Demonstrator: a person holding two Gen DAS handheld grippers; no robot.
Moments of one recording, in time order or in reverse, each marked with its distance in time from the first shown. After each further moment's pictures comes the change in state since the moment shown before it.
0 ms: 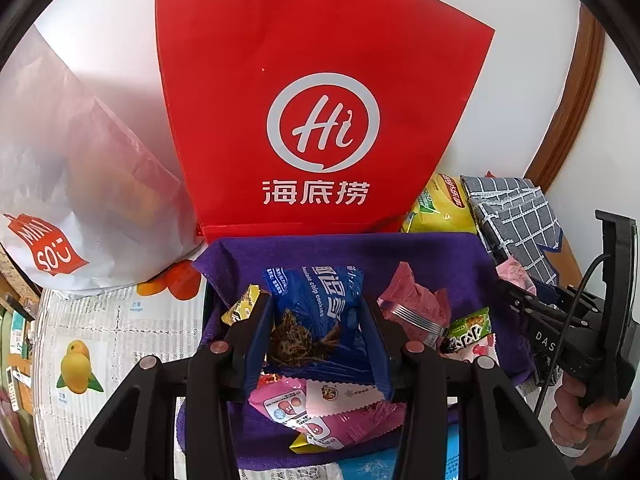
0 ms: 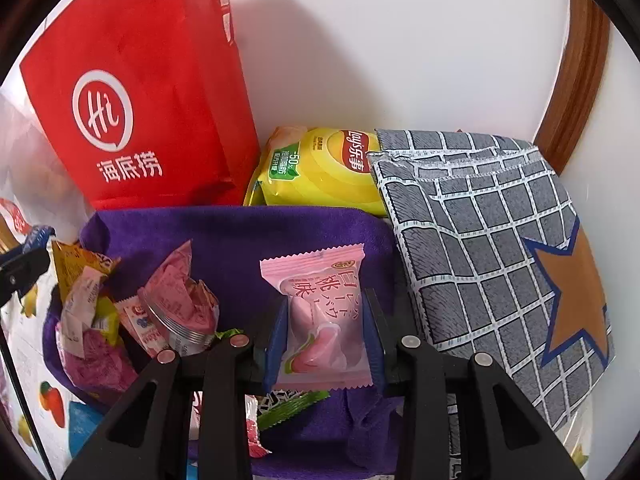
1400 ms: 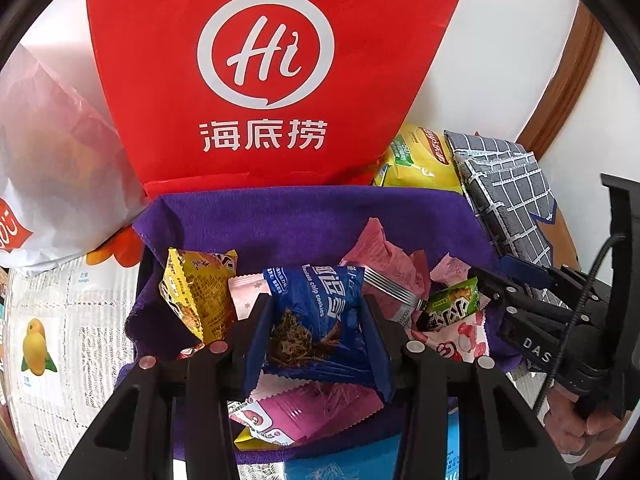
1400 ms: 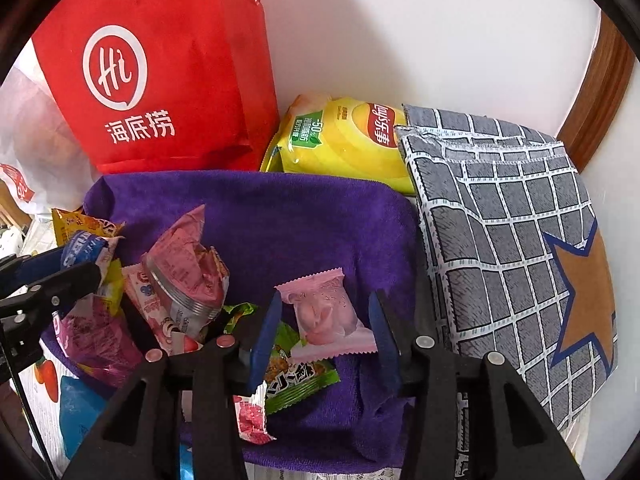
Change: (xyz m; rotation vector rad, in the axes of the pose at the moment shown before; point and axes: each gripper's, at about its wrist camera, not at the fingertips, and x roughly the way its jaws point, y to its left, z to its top) left arm 0.038 -0.027 -0.014 0.008 0.118 -0.067; right arm 0.011 0.006 -0.003 -0.062 0.082 0.033
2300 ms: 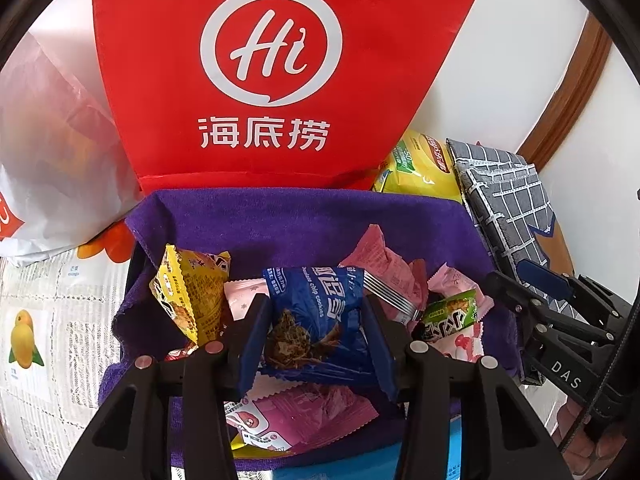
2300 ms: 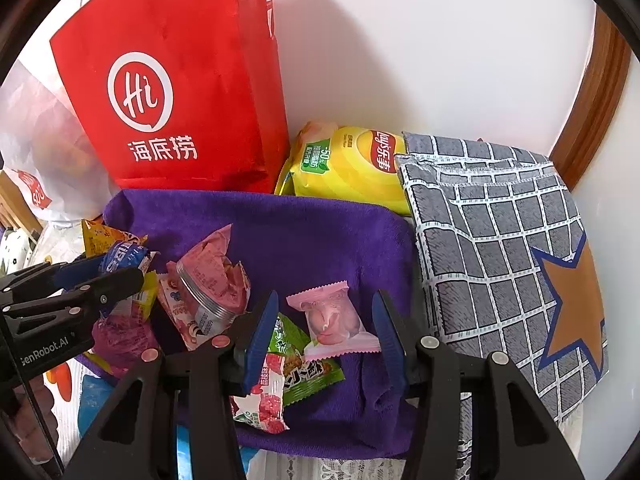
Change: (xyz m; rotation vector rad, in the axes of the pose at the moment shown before) left arm 0.005 0.002 0.000 -0.039 -0.012 -0.019; right arm -0.027 0.009 0.001 -0.006 -0.048 0.002
